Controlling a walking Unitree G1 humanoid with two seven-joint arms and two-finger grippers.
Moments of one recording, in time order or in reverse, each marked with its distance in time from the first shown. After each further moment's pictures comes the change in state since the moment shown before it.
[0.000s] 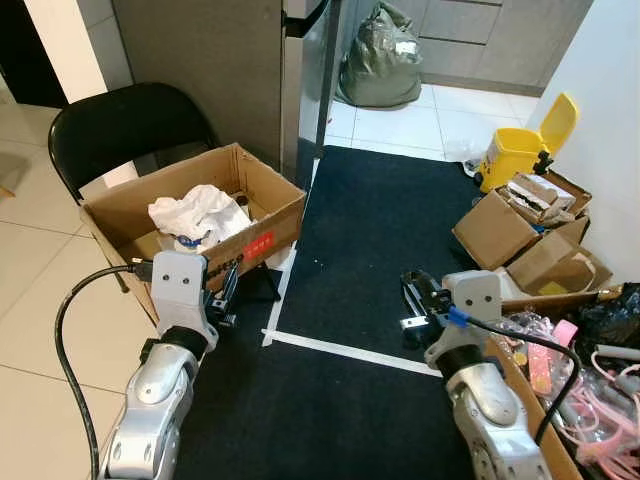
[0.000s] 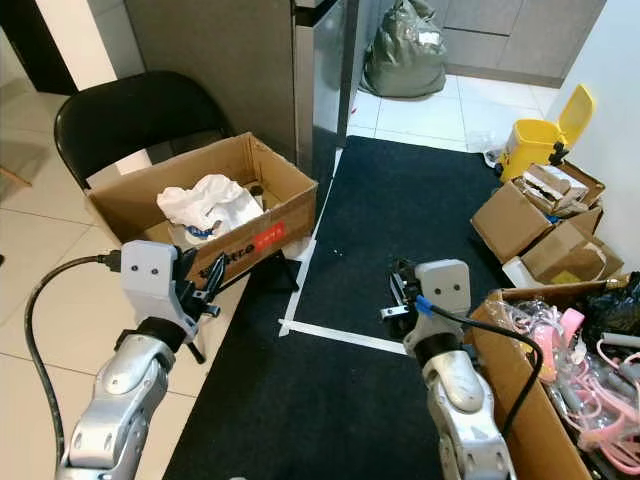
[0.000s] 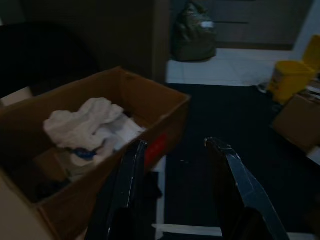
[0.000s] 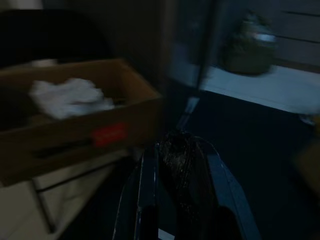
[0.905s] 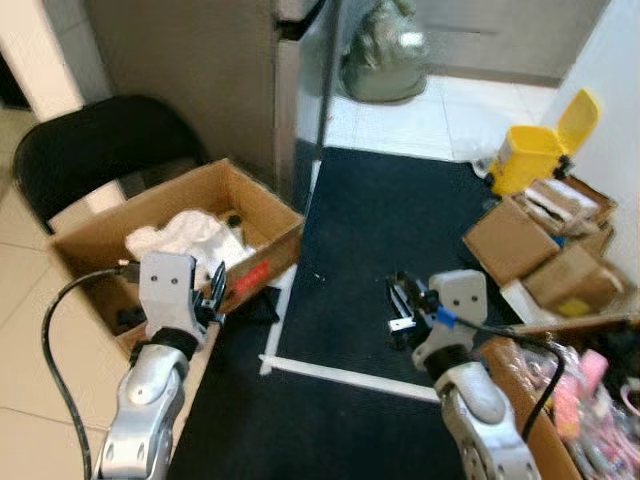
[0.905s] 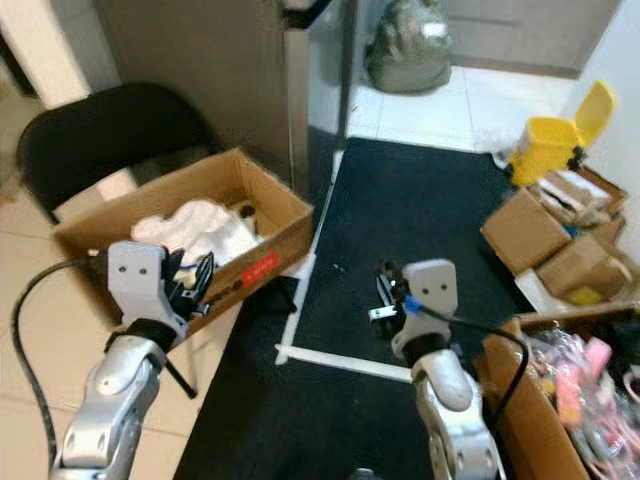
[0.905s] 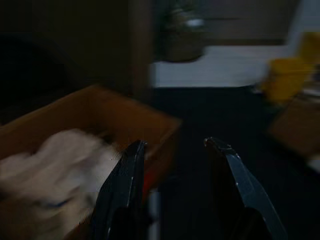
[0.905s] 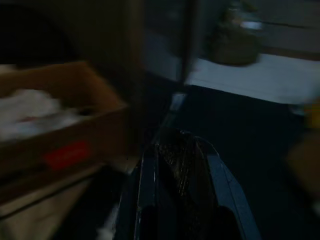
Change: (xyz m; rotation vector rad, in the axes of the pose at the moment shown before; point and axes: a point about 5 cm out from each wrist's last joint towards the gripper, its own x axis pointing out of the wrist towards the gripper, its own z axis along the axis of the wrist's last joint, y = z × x) left arm 0.002 -0.003 0.002 0.000 -0.009 -0.013; right arm -0.001 -0.006 -0.002 -0.006 0.022 -0.024
